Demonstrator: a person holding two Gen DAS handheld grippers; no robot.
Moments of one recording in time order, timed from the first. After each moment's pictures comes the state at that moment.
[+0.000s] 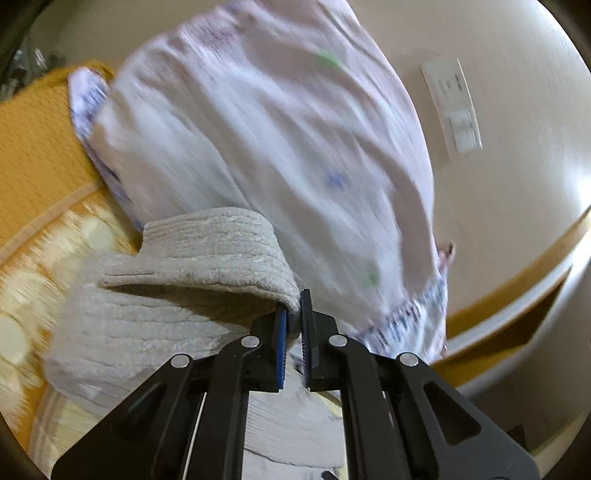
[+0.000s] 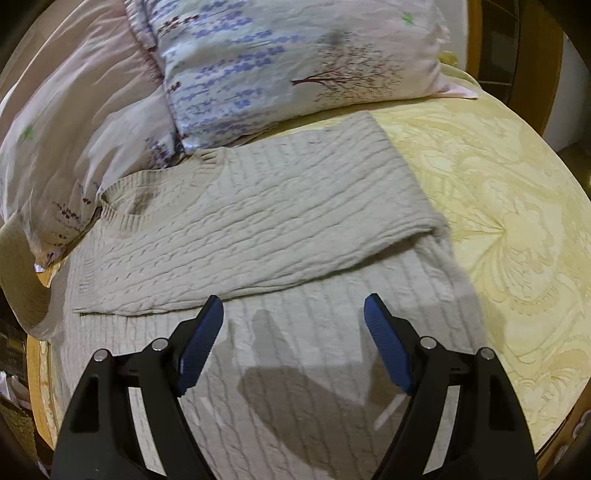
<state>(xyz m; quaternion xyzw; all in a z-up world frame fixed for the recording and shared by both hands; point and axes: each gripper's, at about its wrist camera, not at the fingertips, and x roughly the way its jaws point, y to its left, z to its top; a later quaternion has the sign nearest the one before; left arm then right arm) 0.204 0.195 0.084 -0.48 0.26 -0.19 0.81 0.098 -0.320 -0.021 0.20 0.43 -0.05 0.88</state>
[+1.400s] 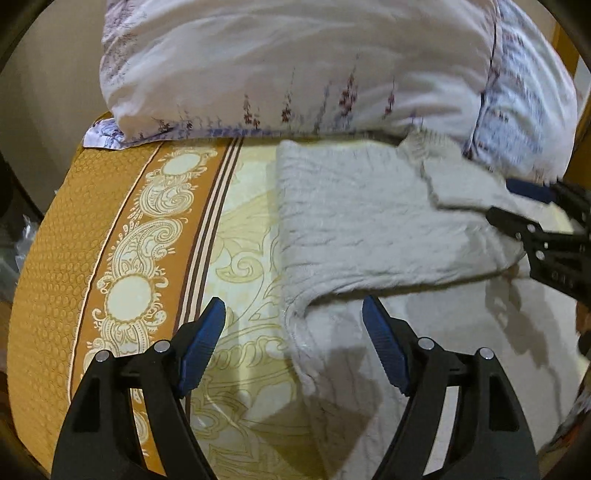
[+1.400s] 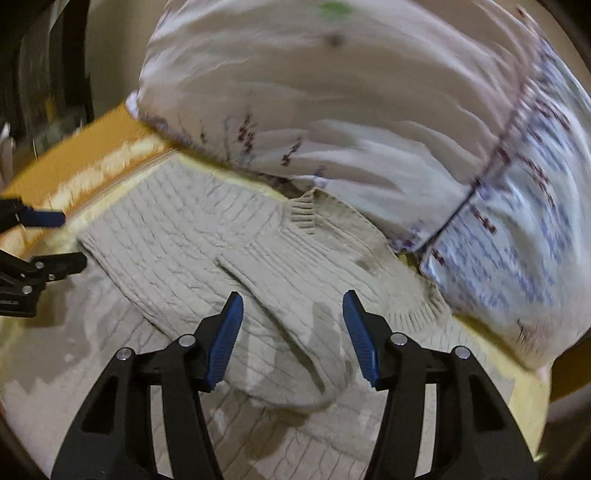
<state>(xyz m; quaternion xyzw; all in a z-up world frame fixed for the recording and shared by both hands) 0.154 0.116 0.010 0.00 0.47 -0.07 0.88 0.175 -0.090 0.025 -0.22 0.36 0.17 0.89</state>
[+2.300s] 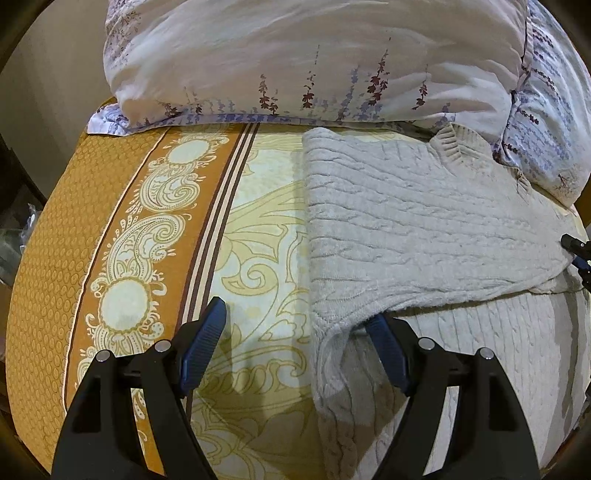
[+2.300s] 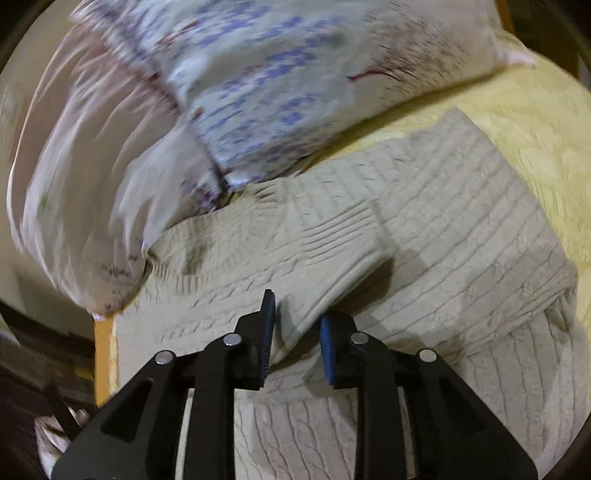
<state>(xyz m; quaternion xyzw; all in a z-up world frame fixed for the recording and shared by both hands) 0.174 0.122 0.000 -0.01 0.49 -0.03 0.87 0.159 -0.301 -0.038 0.35 0.40 0.04 0.85</state>
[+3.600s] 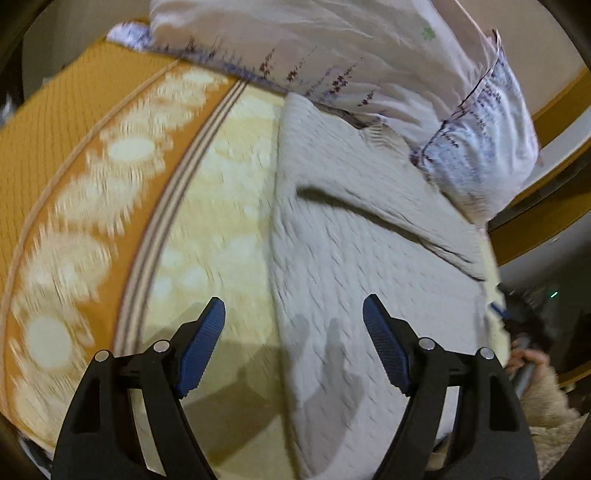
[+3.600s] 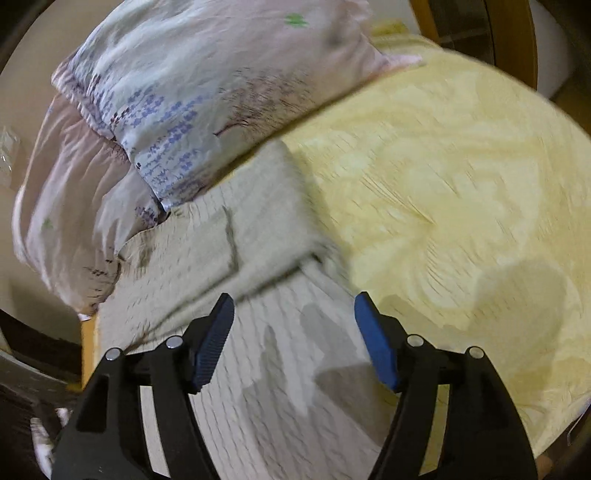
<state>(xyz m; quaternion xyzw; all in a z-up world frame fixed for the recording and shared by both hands) 0.063 0.166 0.004 -0.21 0.50 -0.15 0.83 0.051 -0.442 -0.047 0.36 0.40 0.01 0.84</state>
